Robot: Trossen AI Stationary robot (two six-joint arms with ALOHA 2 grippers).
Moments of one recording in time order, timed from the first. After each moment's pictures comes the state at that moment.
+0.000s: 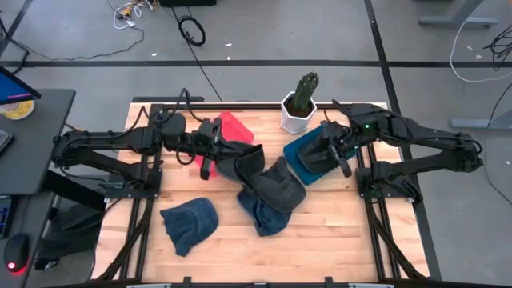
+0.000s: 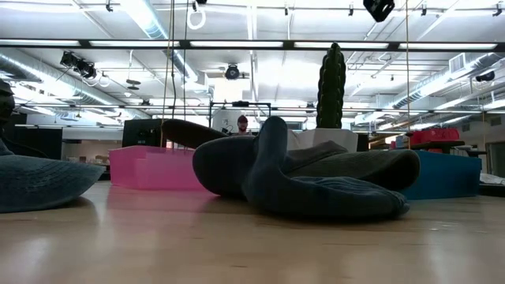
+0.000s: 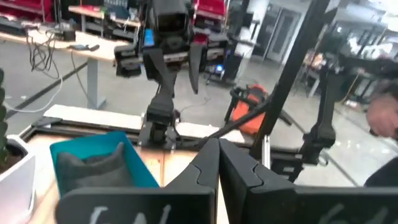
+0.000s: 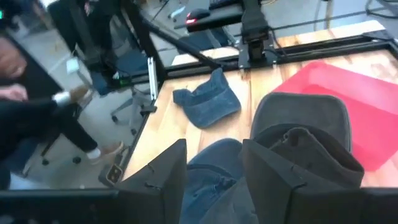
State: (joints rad) left arm 0.05 1.13 1.05 0.02 0.16 -0.22; right arm -0.15 0.94 1.06 -0.54 -0.44 0.11
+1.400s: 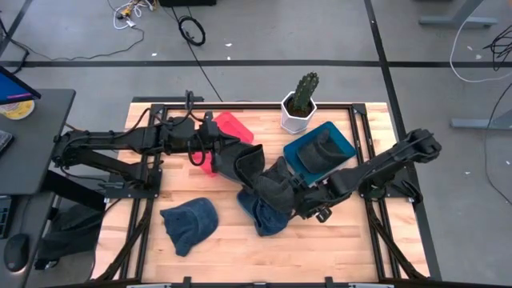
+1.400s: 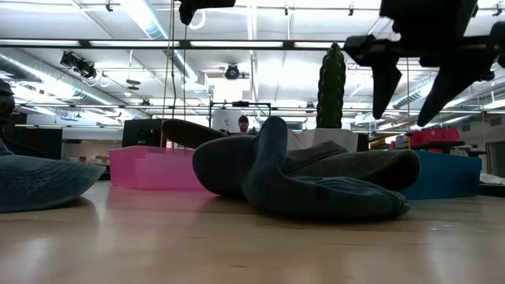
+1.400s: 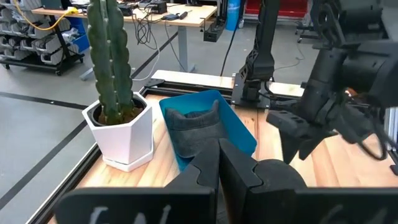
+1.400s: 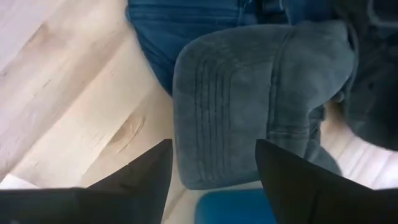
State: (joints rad) left arm 0.05 1.13 1.05 -0.17 -0.19 -0.06; right arm 0.40 1.53 1.06 -0.81 0.23 -0.37
